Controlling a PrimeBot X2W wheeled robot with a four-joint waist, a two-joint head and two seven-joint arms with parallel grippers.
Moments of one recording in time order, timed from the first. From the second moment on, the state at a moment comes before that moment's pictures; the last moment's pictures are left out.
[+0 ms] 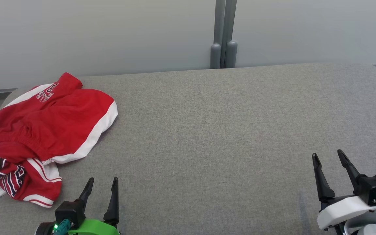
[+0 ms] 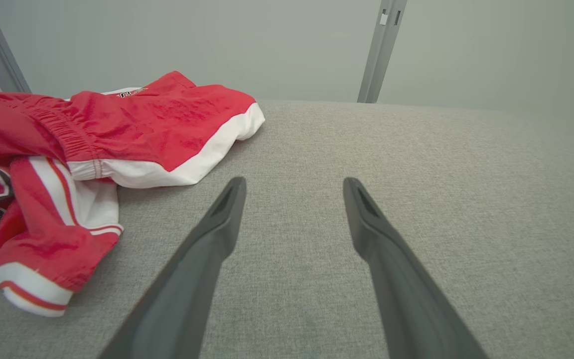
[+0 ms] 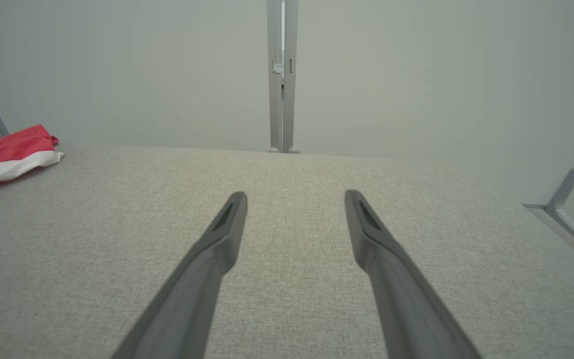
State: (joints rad) left arm -0.02 0.07 -0.09 0.39 -0.20 -0.13 -0.26; right arm 0.02 -0.17 -0.02 0.19 0.14 0.13 -0.26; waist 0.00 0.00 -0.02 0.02
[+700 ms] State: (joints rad) left arm -0.03 0.07 -0.09 0.40 -0.20 -0.13 -0.26; right arm 0.02 -0.17 0.00 0.19 0.14 0.13 -0.26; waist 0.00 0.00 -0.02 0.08
